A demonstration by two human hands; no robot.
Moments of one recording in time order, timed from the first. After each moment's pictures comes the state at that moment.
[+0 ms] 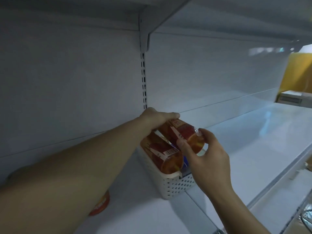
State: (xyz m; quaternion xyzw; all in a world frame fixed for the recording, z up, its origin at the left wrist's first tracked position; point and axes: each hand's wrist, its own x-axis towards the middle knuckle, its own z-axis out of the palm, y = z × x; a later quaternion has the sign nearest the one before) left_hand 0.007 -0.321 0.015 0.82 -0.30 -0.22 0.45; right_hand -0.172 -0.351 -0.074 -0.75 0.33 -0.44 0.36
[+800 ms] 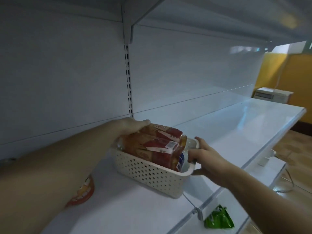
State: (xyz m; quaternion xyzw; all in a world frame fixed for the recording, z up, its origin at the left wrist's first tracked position) left_hand 0.037 -0.307 -0.026 0.86 -0.34 -0.29 0.23; right_hand -0.219 -0.388 -0.072 -0.66 0.40 -0.14 0.62
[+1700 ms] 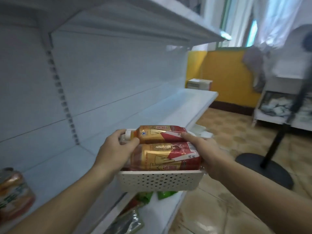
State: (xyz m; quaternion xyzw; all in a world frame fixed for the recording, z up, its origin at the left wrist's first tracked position) left_hand -0.171 -0.260 -0.045 0.70 -0.42 -0.23 0.54; right_hand -0.394 -0.362 -0.041 -0.48 0.51 -0.36 0.61
